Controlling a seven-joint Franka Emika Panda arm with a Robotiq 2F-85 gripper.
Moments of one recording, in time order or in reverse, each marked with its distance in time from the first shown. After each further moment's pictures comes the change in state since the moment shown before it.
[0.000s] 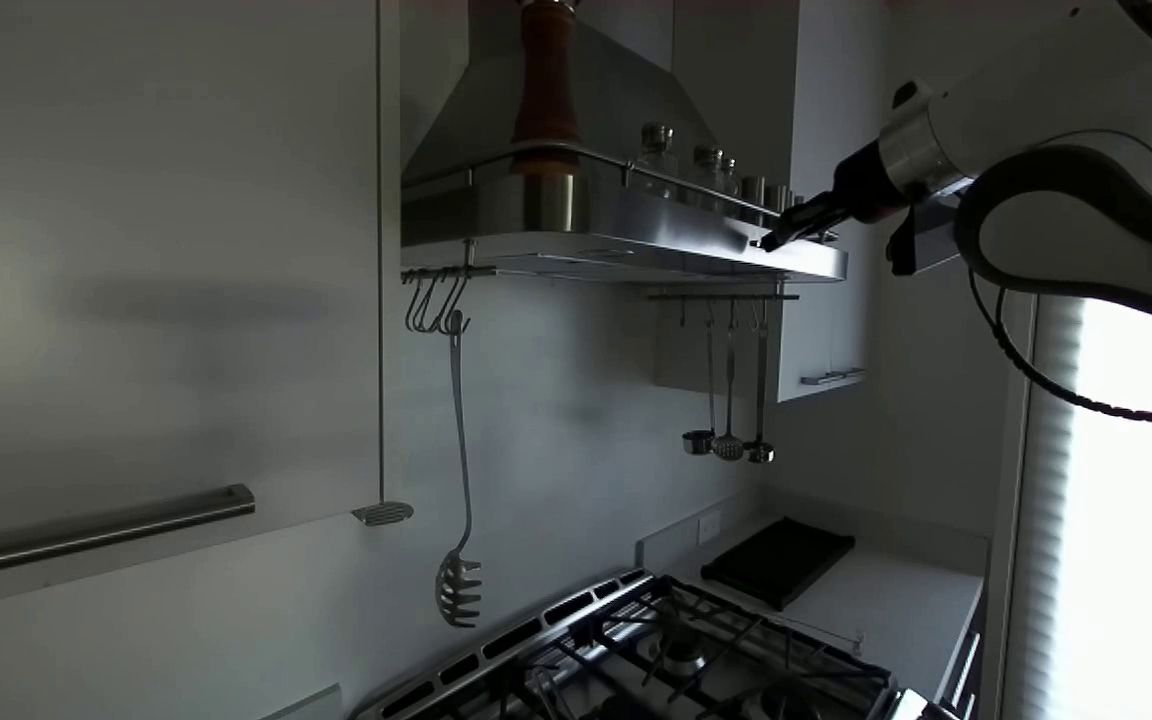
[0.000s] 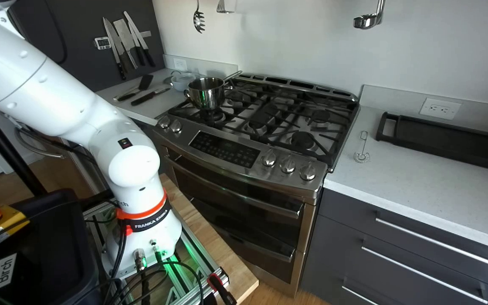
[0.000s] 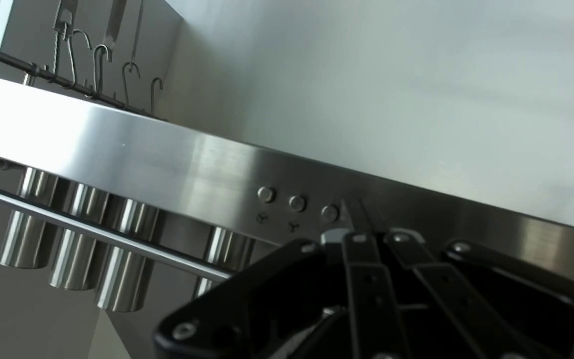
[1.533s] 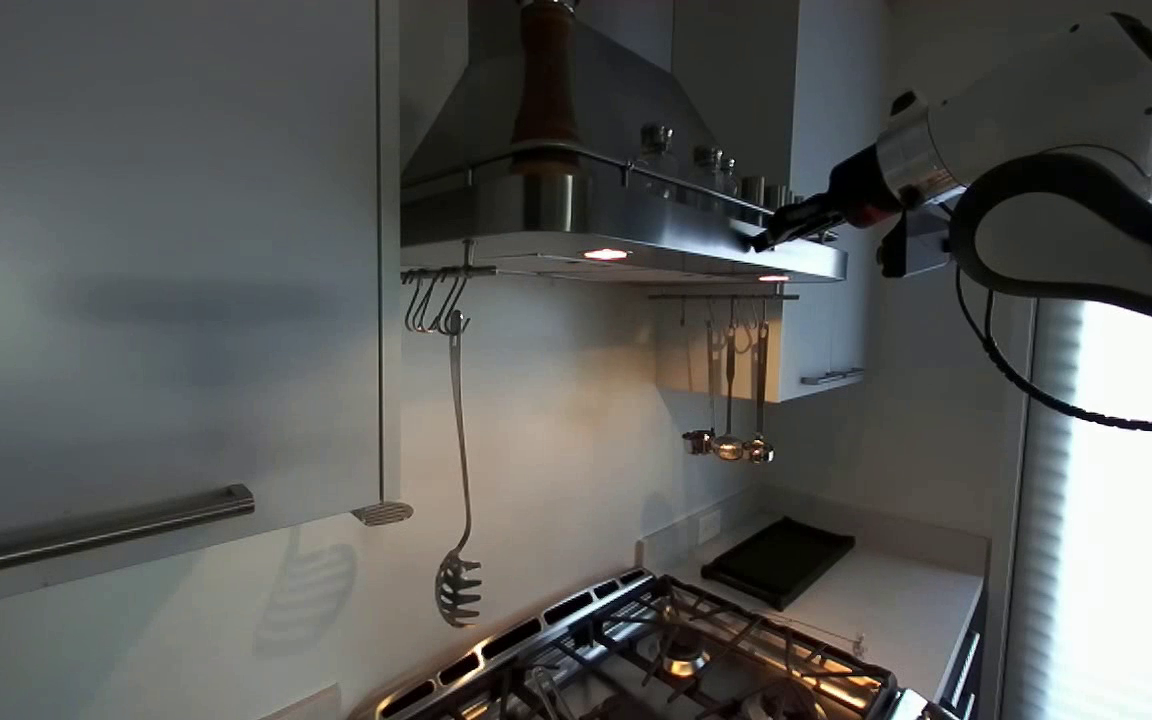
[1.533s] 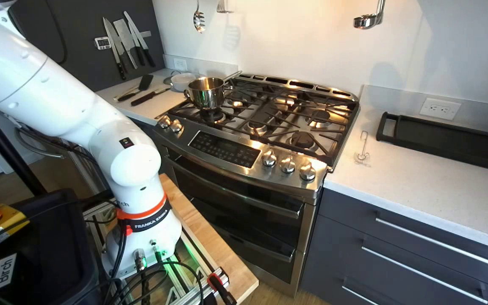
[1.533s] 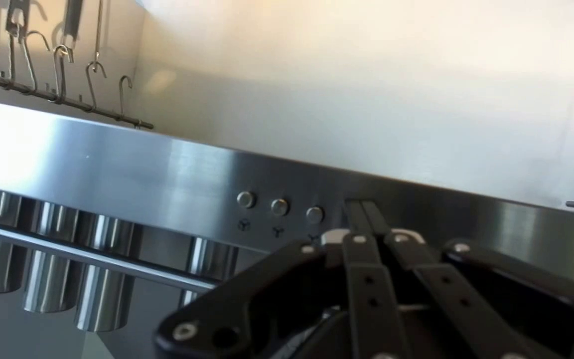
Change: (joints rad) arm 0.031 0.005 -0.032 -0.034 0.067 0.078 0.002
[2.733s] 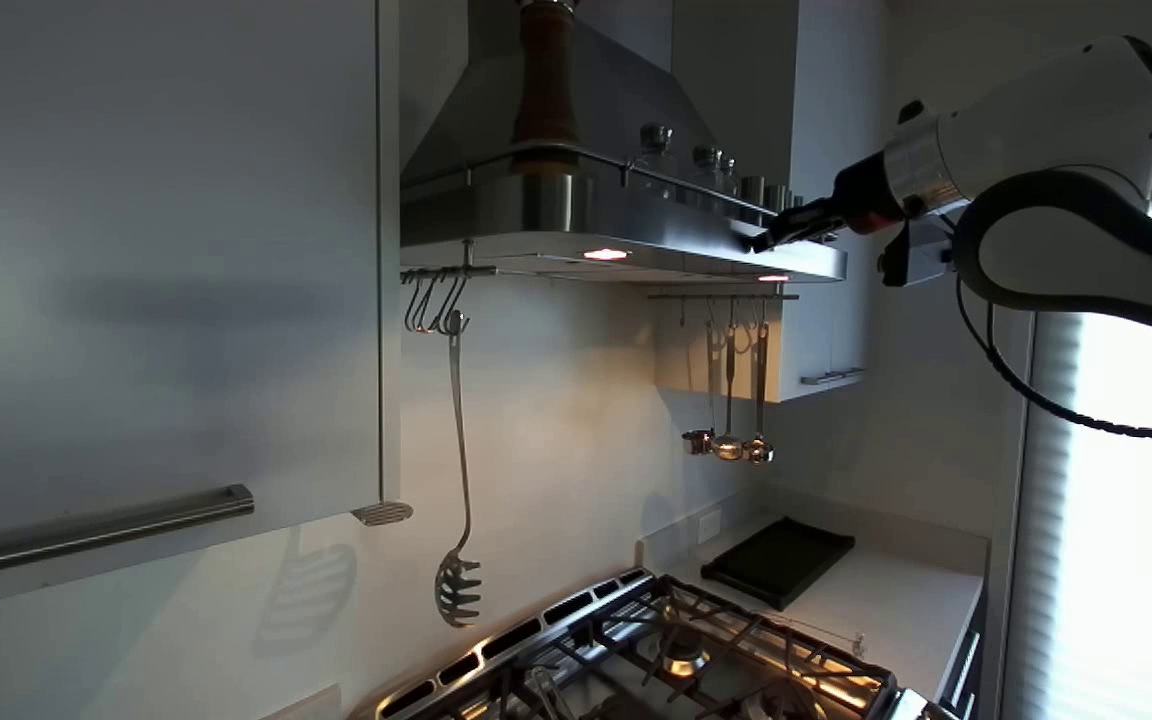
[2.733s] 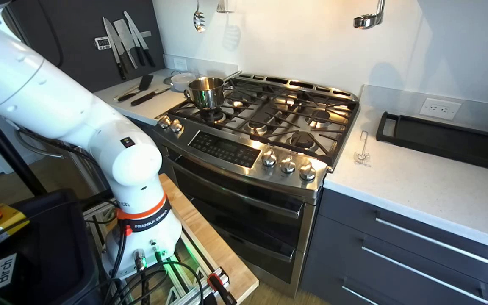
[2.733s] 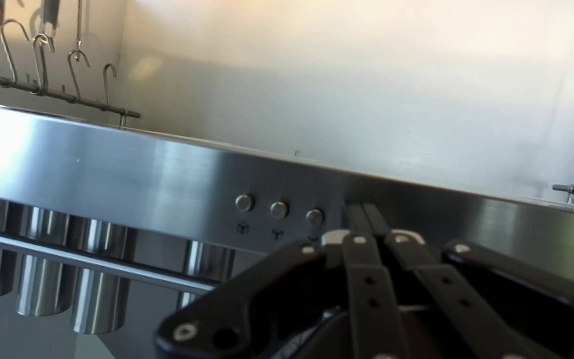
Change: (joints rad) arm 0.030 -0.023 -0.036 -0.070 0.038 0.096 -0.031
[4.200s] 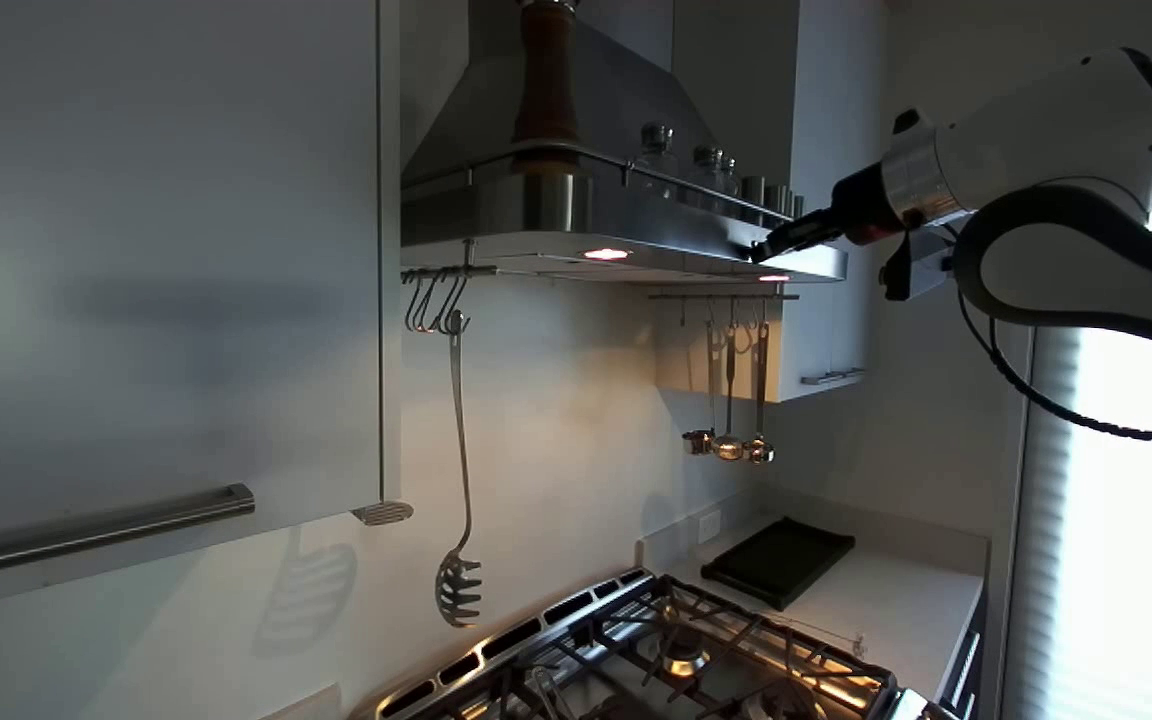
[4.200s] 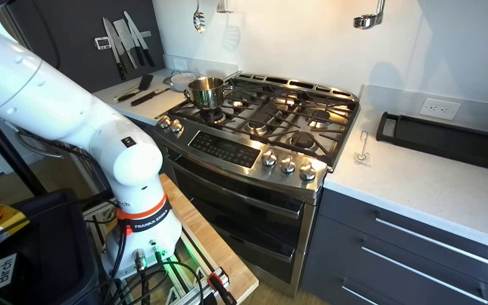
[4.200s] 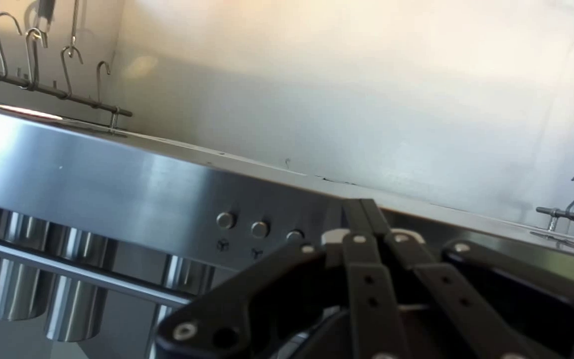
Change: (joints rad) arm 0.009 -0.023 0.005 -0.043 -0.012 0.007 -0.037
